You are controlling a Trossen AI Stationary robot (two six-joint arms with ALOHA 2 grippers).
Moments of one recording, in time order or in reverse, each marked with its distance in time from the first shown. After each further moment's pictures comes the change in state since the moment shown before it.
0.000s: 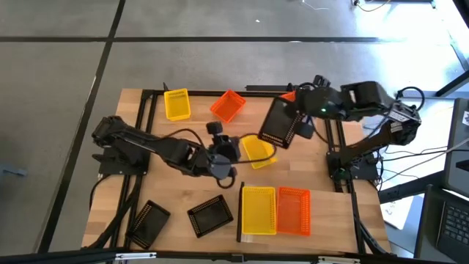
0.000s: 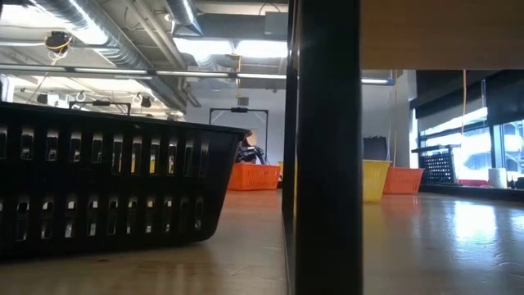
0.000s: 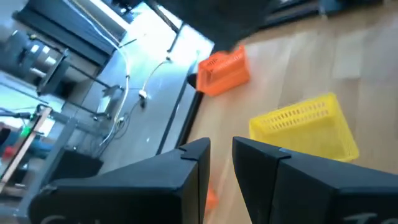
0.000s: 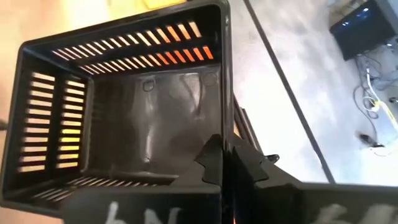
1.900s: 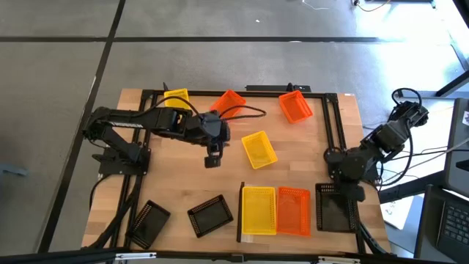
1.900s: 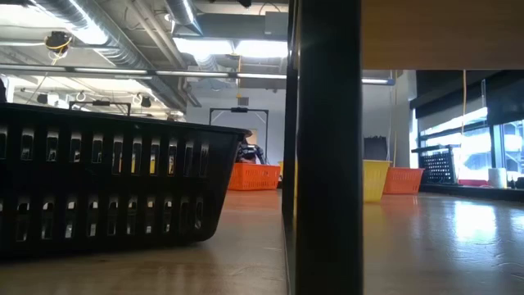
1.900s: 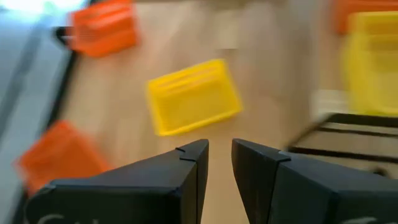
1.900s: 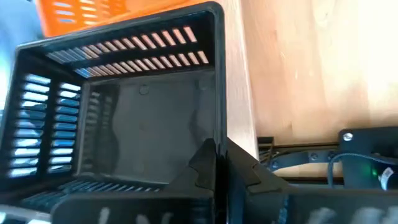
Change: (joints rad) left arm 0.238 -0.142 -0.002 -0.211 0.798 -0.127; right arm 0.651 -0.463 -0.775 0.132 -0.723 0.893
